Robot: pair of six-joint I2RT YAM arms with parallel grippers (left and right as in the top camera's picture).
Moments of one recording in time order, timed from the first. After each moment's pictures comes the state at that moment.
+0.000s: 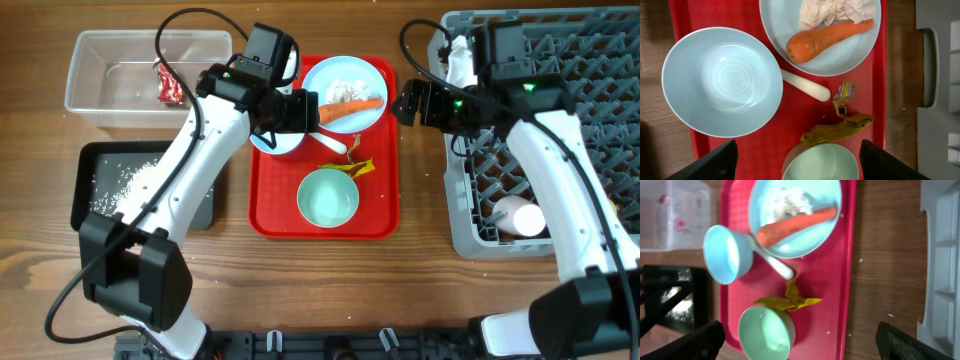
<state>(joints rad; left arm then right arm) -0.39 1.80 1.57 -0.91 0.17 -0.35 0.13 1.61 1.46 -0.95 -0.36 0.29</state>
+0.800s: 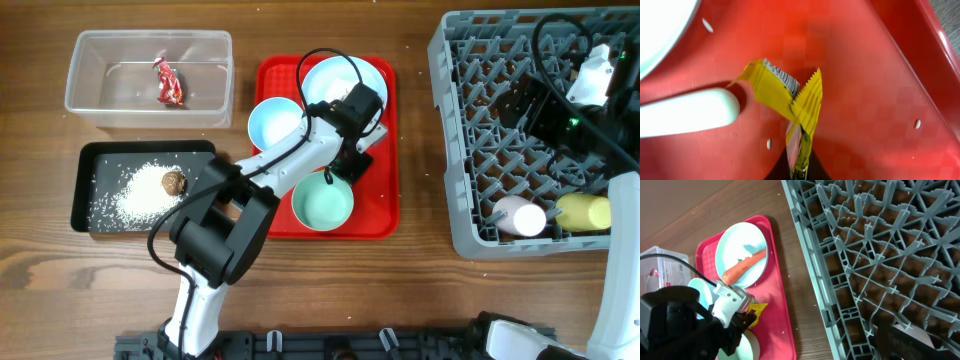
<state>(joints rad) -0.67 2.14 1.57 -0.80 0.10 0.08 -0.25 1.36 1.50 -1.14 -0.33 0.20</state>
